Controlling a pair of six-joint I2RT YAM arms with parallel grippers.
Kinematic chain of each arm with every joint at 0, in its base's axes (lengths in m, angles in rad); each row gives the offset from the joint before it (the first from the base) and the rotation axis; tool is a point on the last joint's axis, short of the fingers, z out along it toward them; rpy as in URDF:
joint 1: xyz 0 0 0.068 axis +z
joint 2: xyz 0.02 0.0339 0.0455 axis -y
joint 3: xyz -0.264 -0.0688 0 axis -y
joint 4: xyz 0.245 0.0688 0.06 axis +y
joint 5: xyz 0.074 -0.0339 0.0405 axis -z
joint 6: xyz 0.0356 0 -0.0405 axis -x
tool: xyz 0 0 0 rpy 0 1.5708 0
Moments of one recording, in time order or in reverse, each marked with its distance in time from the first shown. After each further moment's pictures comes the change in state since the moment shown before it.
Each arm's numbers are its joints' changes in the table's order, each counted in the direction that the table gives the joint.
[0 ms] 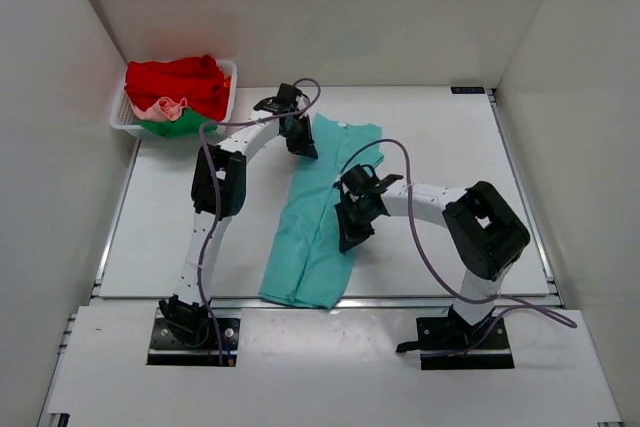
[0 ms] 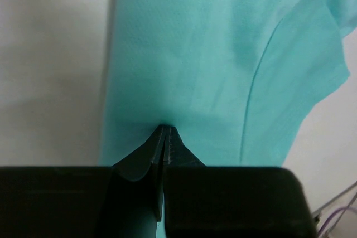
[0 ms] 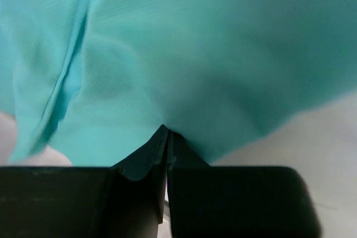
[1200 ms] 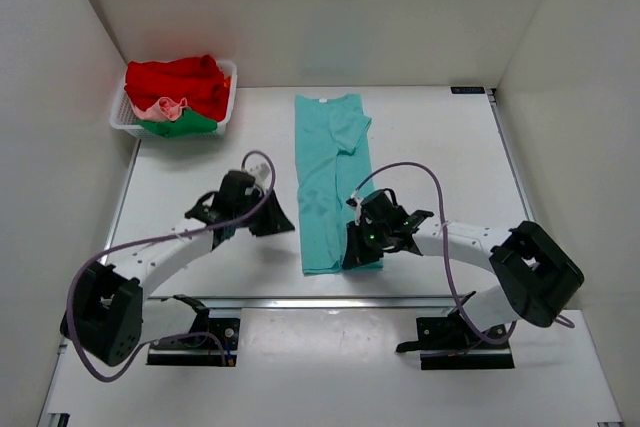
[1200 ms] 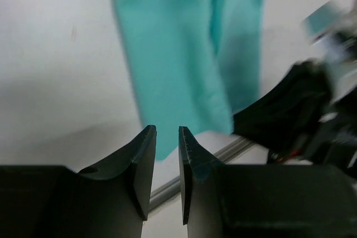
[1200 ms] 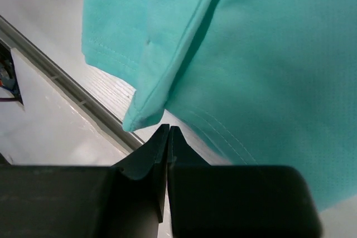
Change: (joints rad) left arm -0.082 1.274 -1.448 -0.489 -0.006 0.189; right arm 0.049 0.339 -0.354 -0.269 -0.043 -0.122
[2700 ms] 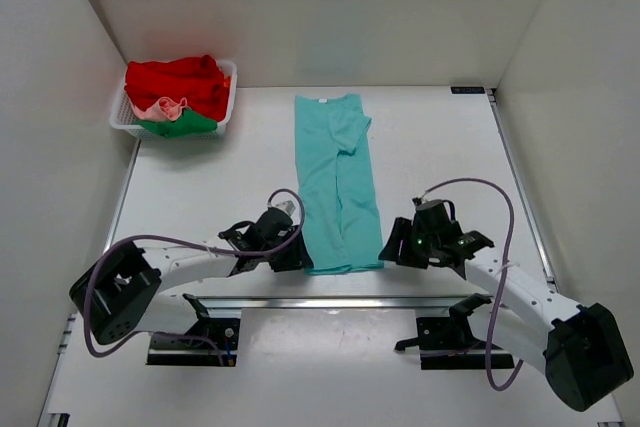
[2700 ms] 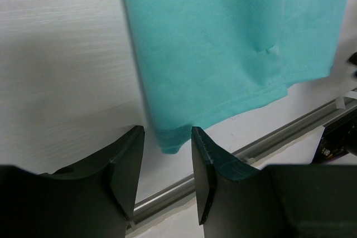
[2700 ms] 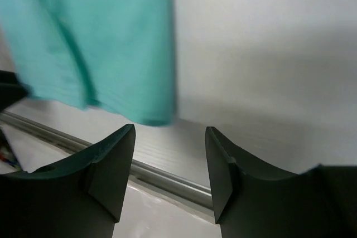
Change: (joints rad) left arm -0.368 -0.080 -0.213 -0.133 -0.238 0.213; right arm -0.271 0.478 -0.208 0.208 0.196 -0.131
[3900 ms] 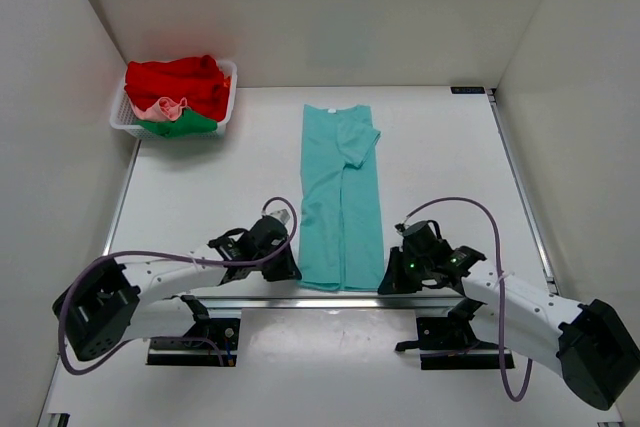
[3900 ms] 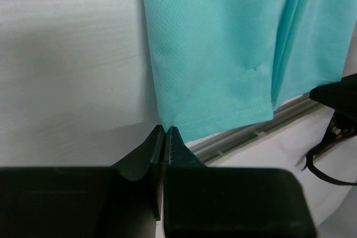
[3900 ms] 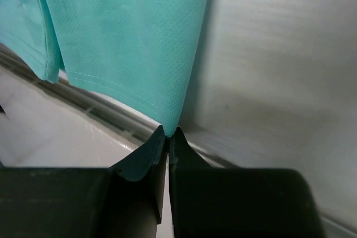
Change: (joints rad) left arm -0.036 0.108 -0.047 0.095 -0.003 0.030; right arm 0.195 0.050 -0.158 -0.024 -0.090 -0.074
